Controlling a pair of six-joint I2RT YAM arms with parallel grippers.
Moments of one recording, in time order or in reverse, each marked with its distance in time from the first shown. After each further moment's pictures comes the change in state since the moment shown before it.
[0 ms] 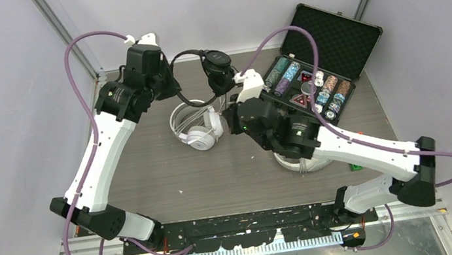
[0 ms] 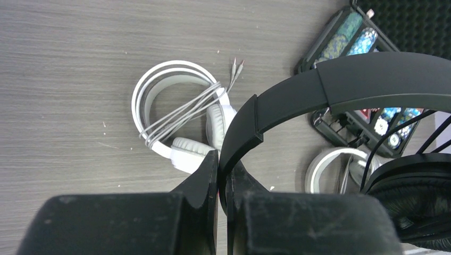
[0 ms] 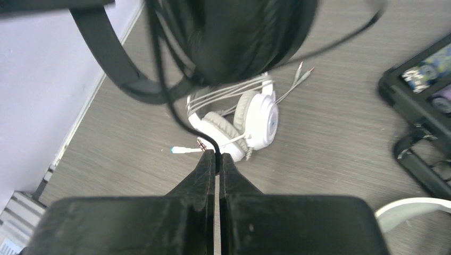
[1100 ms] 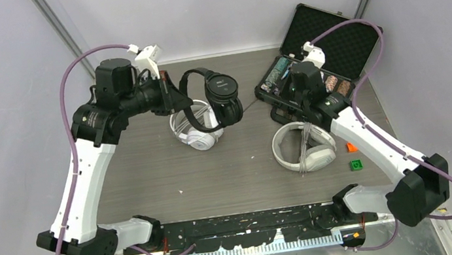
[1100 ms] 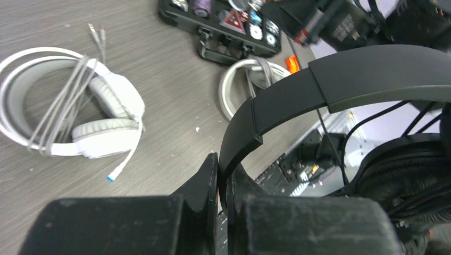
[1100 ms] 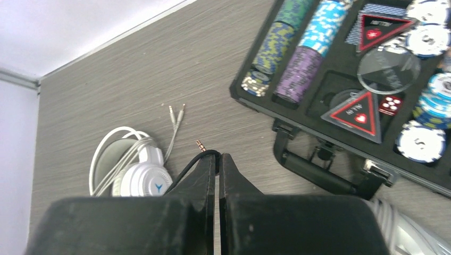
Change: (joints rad) left arm 0.115 -0.201 -0.145 0.045 0.678 0.153; right arm -0.655 -0.116 -0.237 0.057 -0.223 0.118
